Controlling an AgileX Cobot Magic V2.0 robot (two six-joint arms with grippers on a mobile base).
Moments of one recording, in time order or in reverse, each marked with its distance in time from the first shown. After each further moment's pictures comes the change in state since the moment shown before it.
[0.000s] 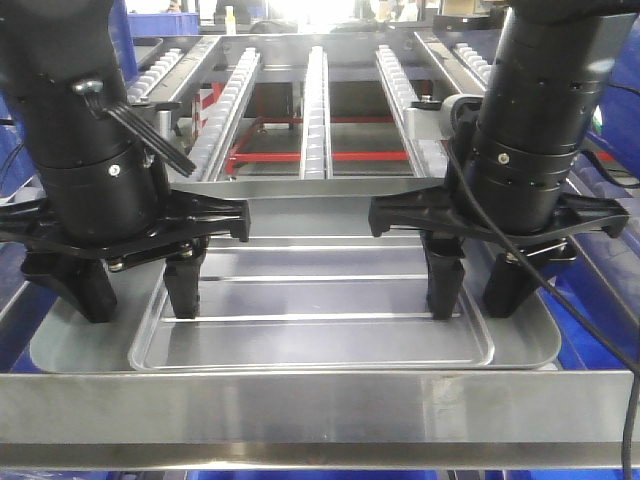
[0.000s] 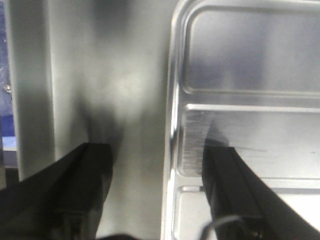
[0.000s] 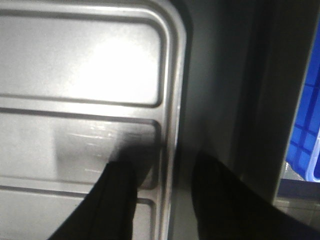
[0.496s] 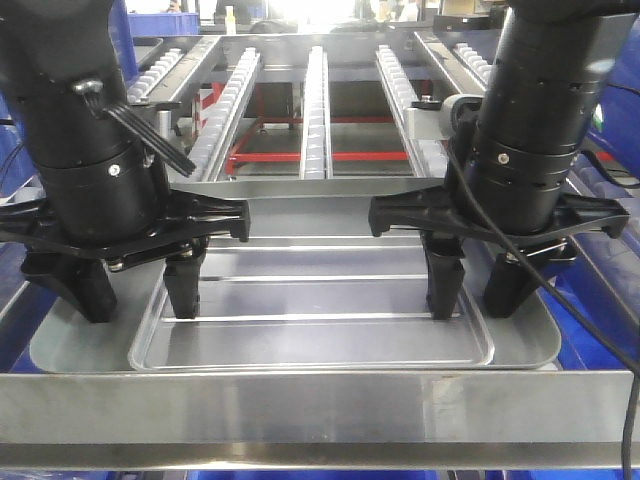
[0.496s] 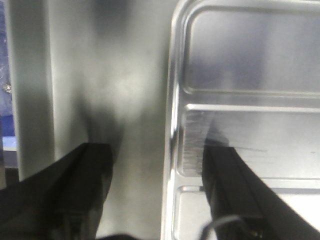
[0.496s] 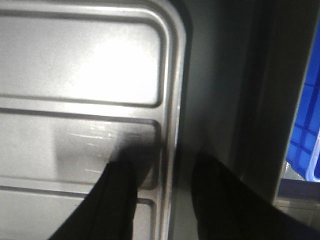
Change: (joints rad) left arm 0.000 0.000 0.000 0.000 -0.002 0.000; right arm 0.000 0.000 0.000 0.001 -0.001 0.002
